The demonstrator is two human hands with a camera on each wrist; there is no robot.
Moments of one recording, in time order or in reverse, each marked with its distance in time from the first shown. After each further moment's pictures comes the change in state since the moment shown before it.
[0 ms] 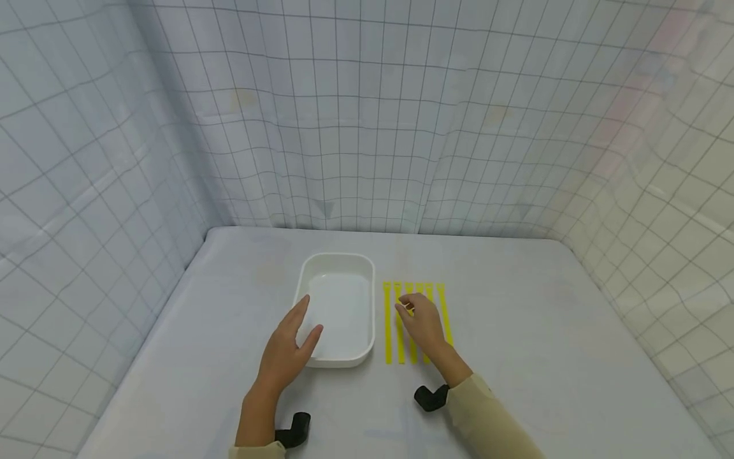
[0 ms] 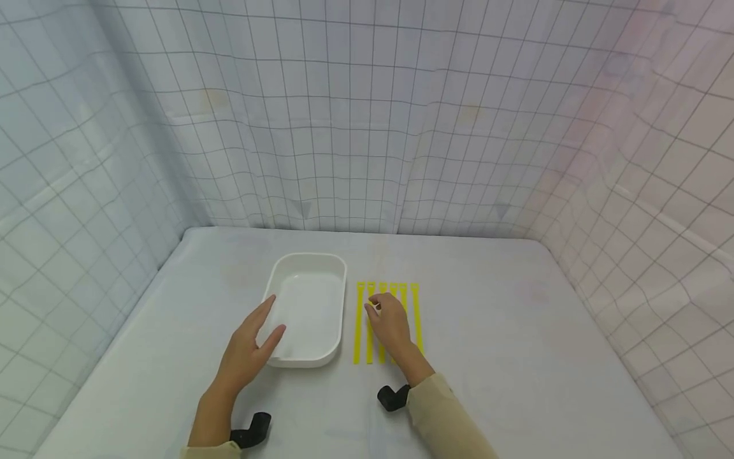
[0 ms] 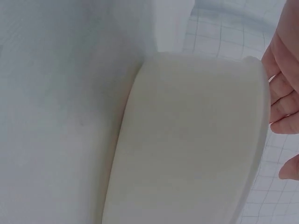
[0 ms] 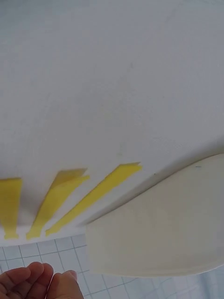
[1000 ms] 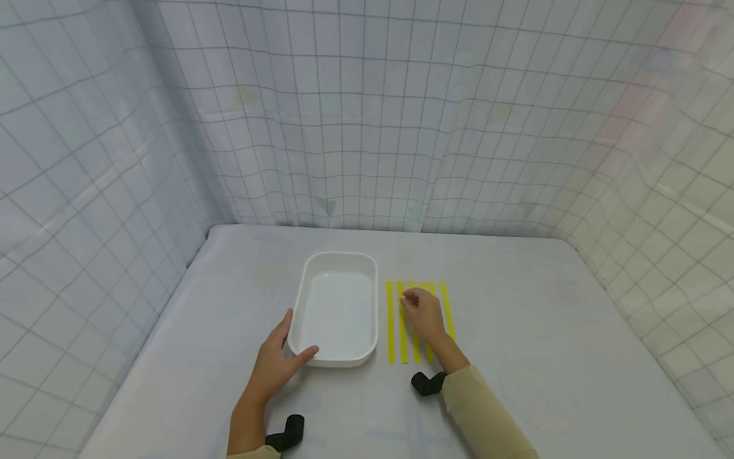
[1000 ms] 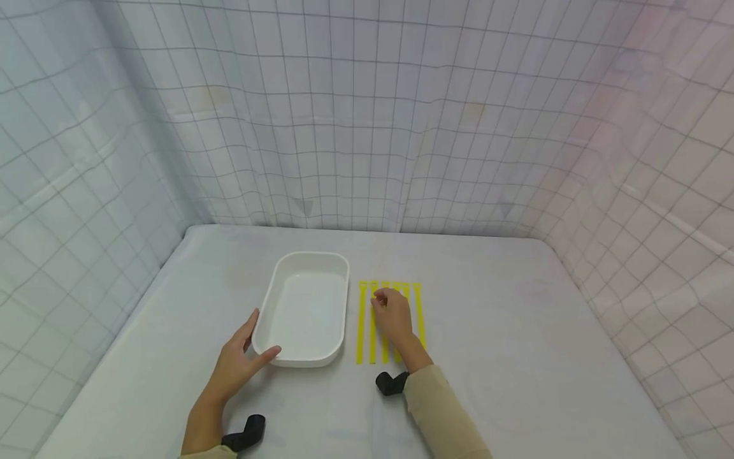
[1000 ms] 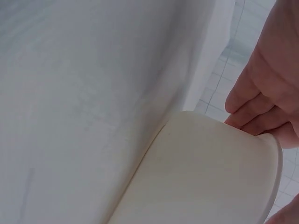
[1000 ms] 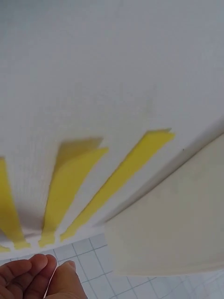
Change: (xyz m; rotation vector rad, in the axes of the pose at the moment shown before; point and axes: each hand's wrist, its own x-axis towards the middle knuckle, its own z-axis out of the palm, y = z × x) left_hand -0.019 -0.040 -0.002 -0.184 -0.116 -0.203; right_hand 0.017 0.018 0.017 0.092 -0.023 0.216
